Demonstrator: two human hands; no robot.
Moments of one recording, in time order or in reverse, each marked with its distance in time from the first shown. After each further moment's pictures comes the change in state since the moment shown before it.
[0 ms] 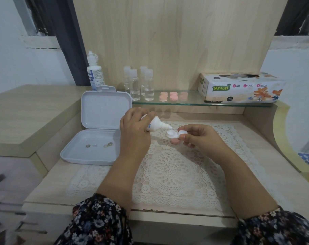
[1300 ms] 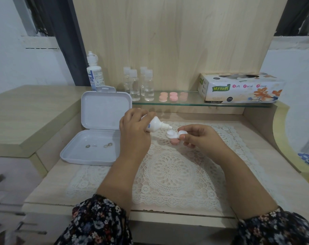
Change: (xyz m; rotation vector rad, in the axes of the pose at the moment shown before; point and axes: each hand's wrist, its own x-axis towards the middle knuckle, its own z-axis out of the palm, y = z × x) left_hand -0.001 0.000 0.000 0.021 -0.028 -0.024; right_hand 0.001 0.001 -0.001 -0.009 -0.001 0.002
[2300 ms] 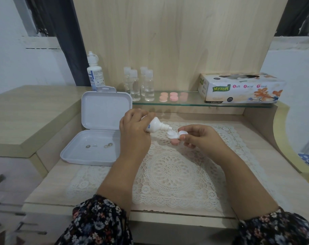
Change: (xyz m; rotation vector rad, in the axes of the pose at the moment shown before) left_hand 0.001 0.001 -0.001 -0.019 0.001 0.000; right_hand -0.001 -0.001 0.001 0.013 0.001 -0.003
